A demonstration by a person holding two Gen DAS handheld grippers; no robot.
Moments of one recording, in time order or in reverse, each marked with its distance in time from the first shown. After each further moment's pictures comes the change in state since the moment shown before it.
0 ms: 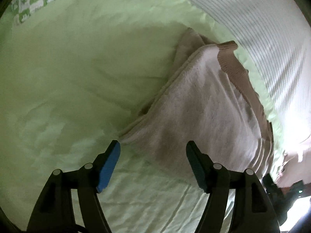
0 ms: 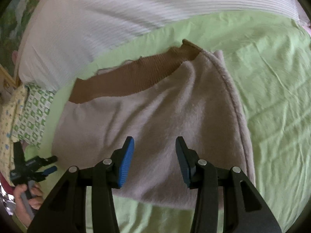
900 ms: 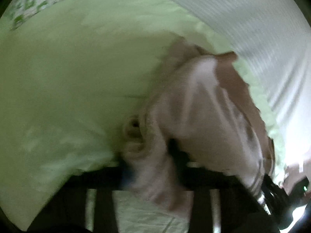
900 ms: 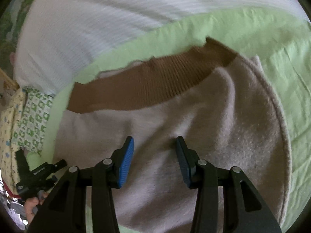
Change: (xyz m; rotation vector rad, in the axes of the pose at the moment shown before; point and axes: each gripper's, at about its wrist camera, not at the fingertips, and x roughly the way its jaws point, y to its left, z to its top) left arm 0.025 -0.035 0.014 0.001 -0.115 0.004; right arm 0.047 0.019 0.030 0.023 0.036 0.039
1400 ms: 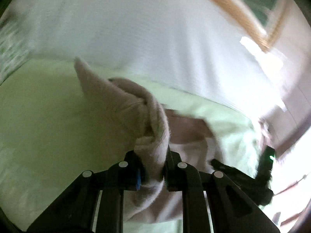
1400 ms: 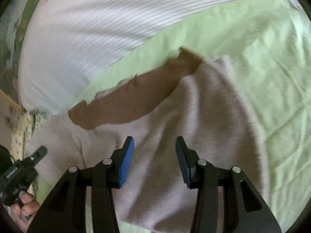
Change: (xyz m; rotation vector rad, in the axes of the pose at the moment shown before) left arm -0.082 -0.188 -0.029 0.496 -0.126 -0.317; right arm -0.049 -0.049 0.005 0.147 -0.096 0.067
